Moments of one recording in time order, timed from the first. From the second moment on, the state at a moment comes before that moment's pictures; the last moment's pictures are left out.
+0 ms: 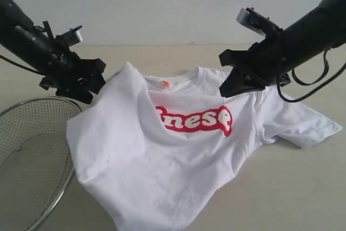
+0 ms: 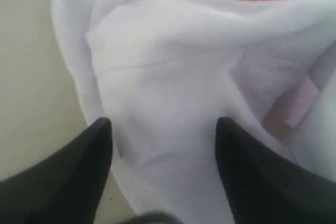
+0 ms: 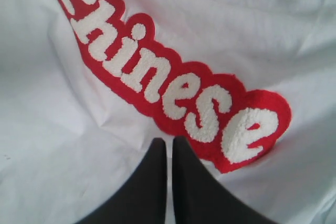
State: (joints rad) left arm -0.06 2.10 -1.44 -0.69 0.92 0.54; right arm 0.01 1.87 -1.24 0.88 0.88 -0.68
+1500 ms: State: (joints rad) left arm -0.06 2.13 -1.65 -0.29 0.85 0.32; right arm 0.01 1.96 -1.24 0.61 0.79 -0.44
